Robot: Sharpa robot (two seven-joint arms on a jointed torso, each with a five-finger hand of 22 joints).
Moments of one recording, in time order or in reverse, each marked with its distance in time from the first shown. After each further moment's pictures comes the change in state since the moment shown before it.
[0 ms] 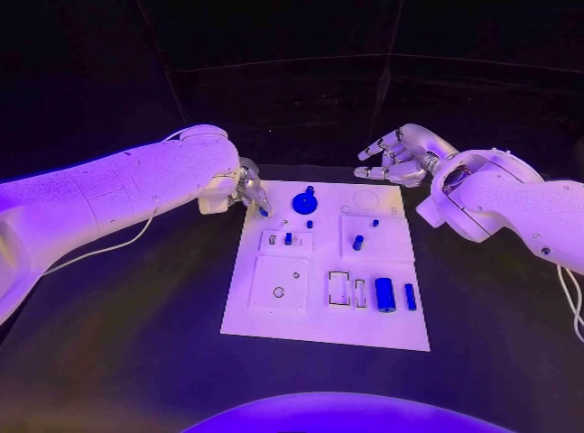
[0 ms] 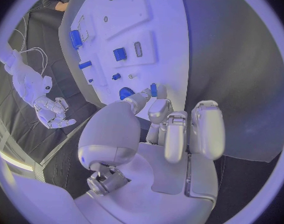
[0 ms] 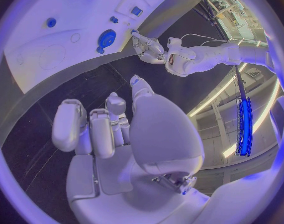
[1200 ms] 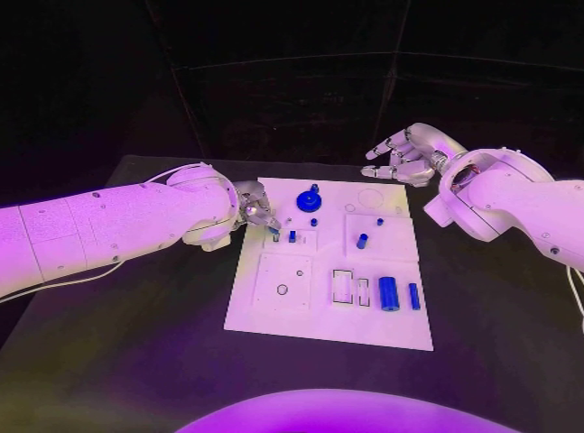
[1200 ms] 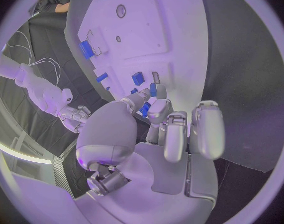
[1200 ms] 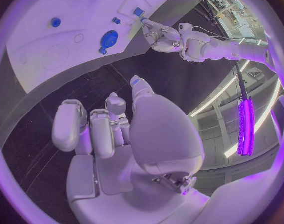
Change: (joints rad) left arm -0.053 -0.210 -0.052 0.391 -0.044 -0.312 0.030; left_hand -0.050 -0.040 0.080 -0.028 0.021 0.005 -0.005 0.021 0.014 0.009 -0.001 0.000 -0.014 0.000 0.000 0.000 0.000 0.000 0.000 0.000 0.000 0.000; right arm 0.000 -0.003 -0.001 -0.012 0.005 0.014 -0.001; right_hand 0.000 0.000 -0.006 0.006 0.014 0.000 0.000 0.000 0.000 0.000 0.000 0.000 0.000 0.000 0.000 0.000 0.001 0.000 0.000 0.000 0.000 -0.001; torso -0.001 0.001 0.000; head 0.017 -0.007
